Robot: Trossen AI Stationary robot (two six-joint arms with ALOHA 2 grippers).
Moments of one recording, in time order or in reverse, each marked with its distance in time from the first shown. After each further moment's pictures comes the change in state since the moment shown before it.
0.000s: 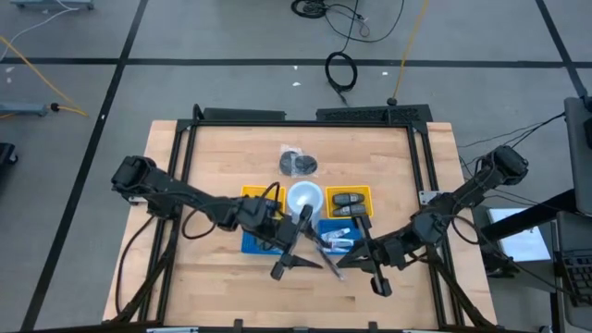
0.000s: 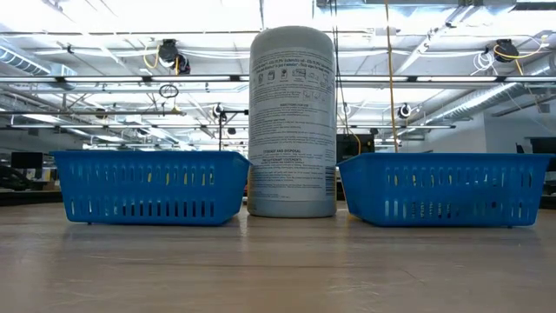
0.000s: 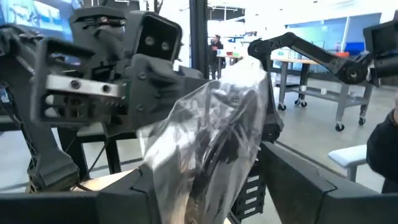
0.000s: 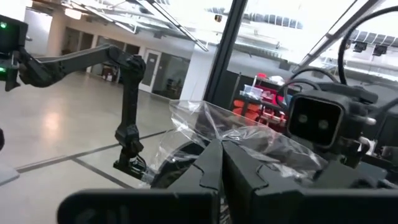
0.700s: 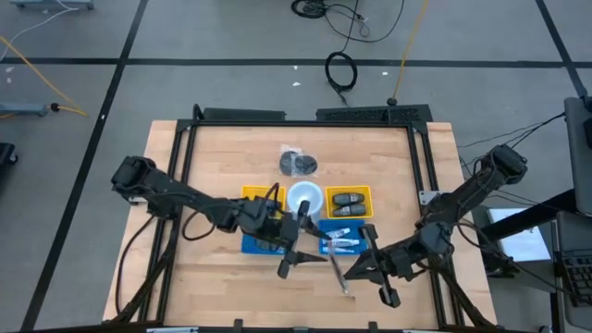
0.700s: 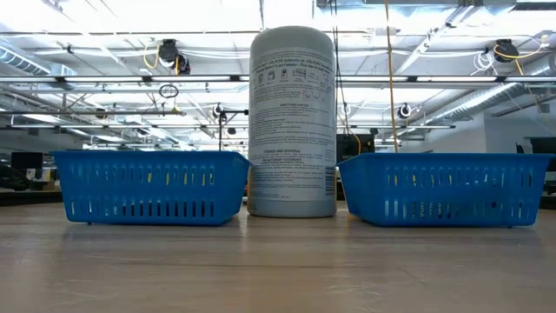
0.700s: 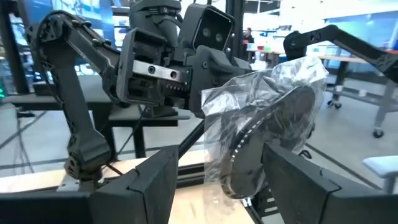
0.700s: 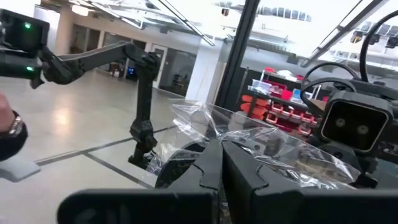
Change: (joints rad) left arm -0.012 0.000 0.000 -0.029 -0.153 -0.026; right arm 0.098 0.000 0.000 -0.029 0.077 0.005
